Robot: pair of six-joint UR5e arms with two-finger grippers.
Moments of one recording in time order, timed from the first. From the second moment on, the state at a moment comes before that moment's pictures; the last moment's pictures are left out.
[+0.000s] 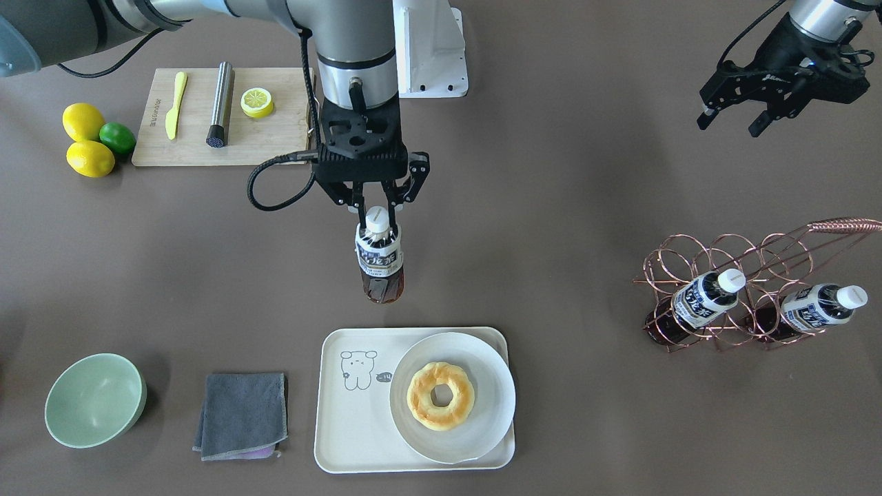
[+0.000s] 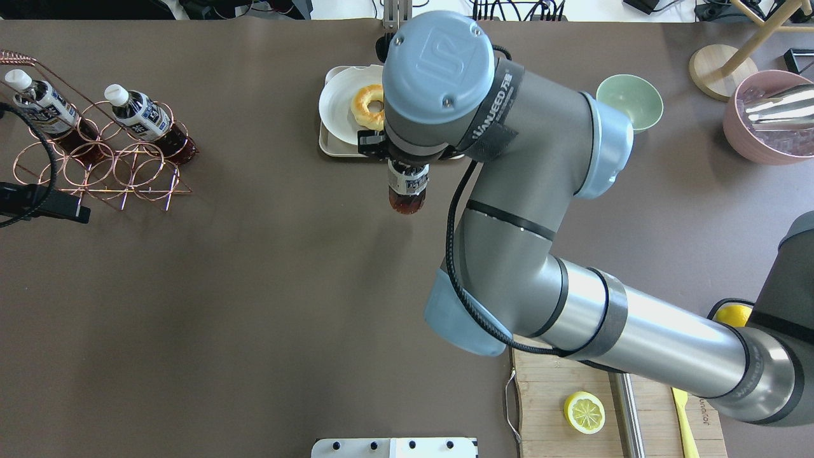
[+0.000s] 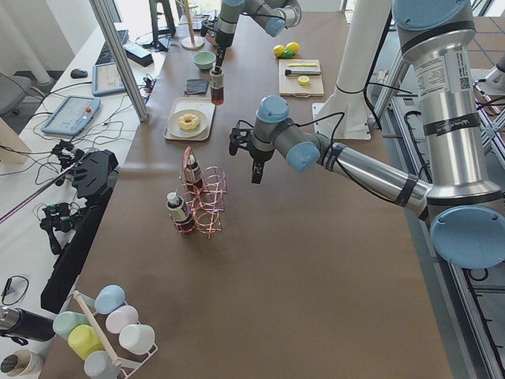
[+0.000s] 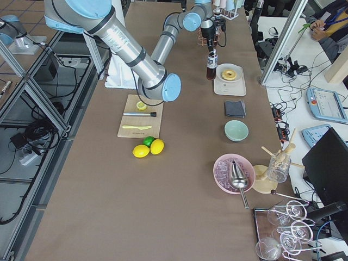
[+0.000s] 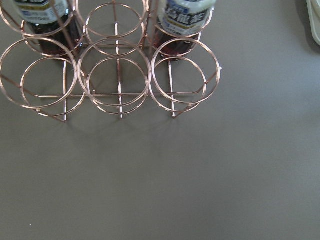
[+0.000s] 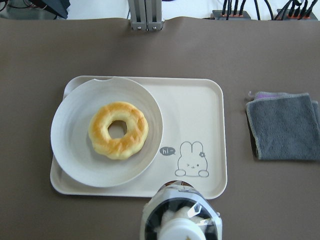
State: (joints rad) left arm -1.06 -1.32 -2.19 -1.97 -2.23 -0.81; right arm 0.73 -0.60 1.62 -1.79 1.79 1.06
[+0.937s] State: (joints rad) left arm -1.18 -1.16 -2.12 -2.23 -2.33 -0.81; right arm 0.86 -0.55 1.24 -1.50 1.90 0.95
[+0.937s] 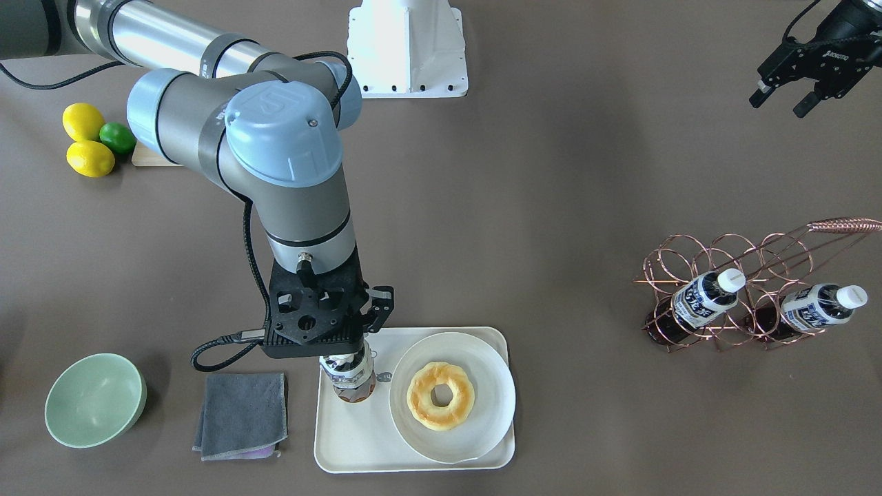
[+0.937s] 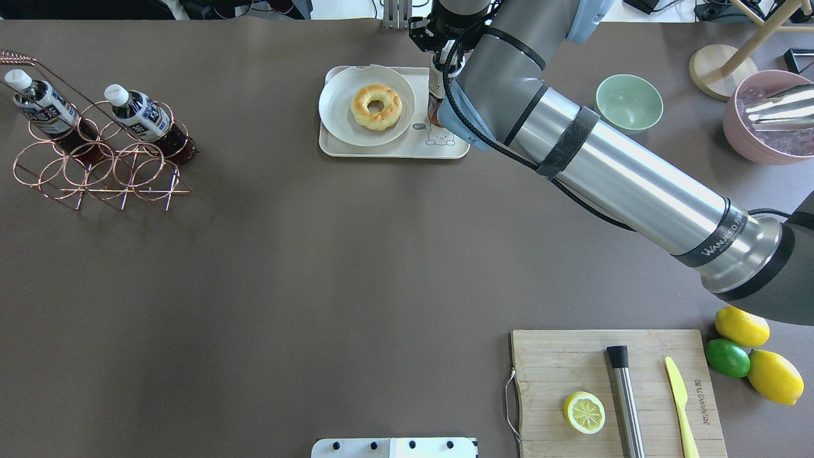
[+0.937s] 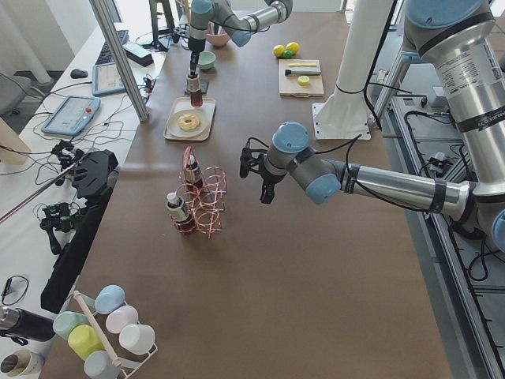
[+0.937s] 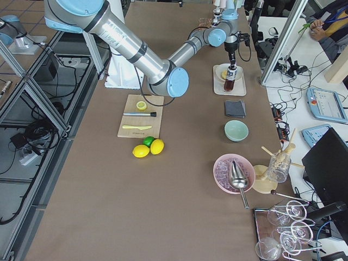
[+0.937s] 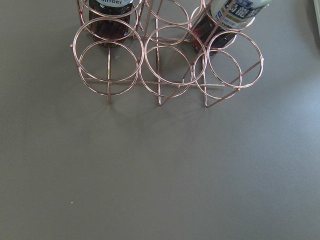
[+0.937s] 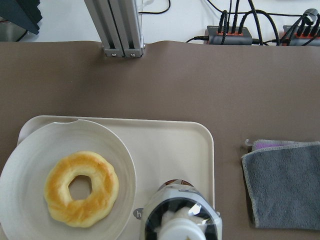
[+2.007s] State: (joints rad) left arm -1.20 -1.17 -2.10 -2.23 -2.37 -0.81; right arm 0.89 -0.55 1.22 -1.48 1.97 0.91
